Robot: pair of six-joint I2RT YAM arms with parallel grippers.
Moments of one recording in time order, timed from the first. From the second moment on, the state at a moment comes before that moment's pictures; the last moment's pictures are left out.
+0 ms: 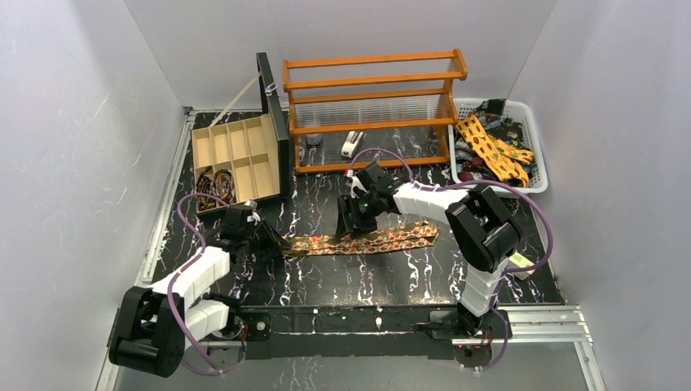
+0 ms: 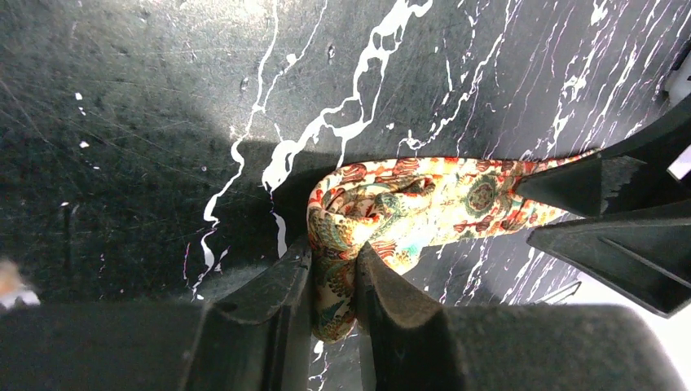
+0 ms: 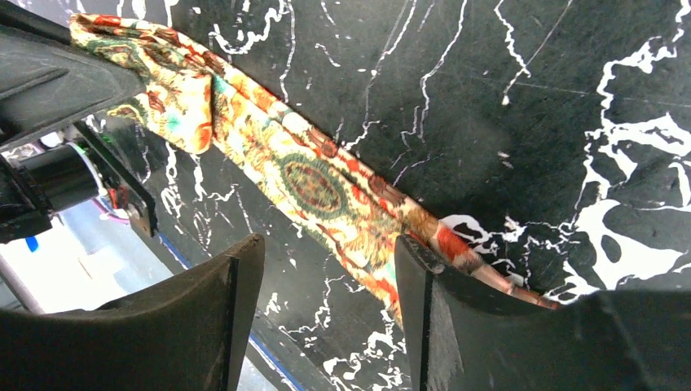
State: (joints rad) left arm -0.22 1.09 0.35 -0.19 0.31 -0.82; right arm 0.72 1.83 1.10 -0.33 -0.52 0.48
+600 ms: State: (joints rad) left arm -0.23 1.06 0.49 -0.41 0.23 -0.67; right arm 0.83 1.79 1.09 -0.02 -0.58 0.82
